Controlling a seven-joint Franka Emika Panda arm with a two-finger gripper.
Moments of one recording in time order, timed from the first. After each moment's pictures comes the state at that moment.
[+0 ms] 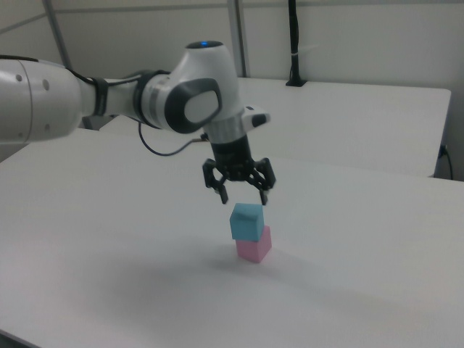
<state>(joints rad) 0.01 0.27 -0.31 -1.70 -0.04 2.00 -0.46</state>
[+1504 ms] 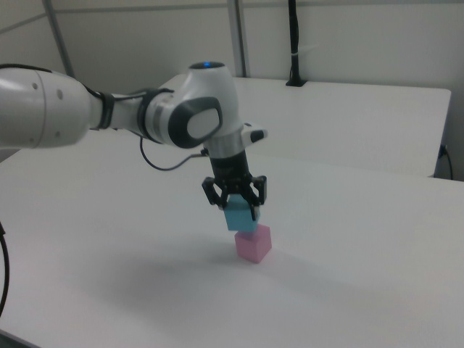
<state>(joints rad) 0.04 0.31 -0.31 -1.73 -0.03 2.04 -0.50</state>
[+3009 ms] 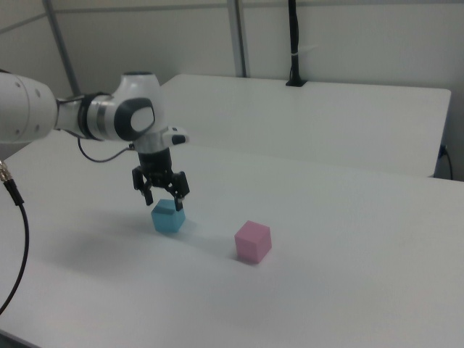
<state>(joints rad) 0.26 0.38 -0.18 -1.70 0.02 1.97 0.01</state>
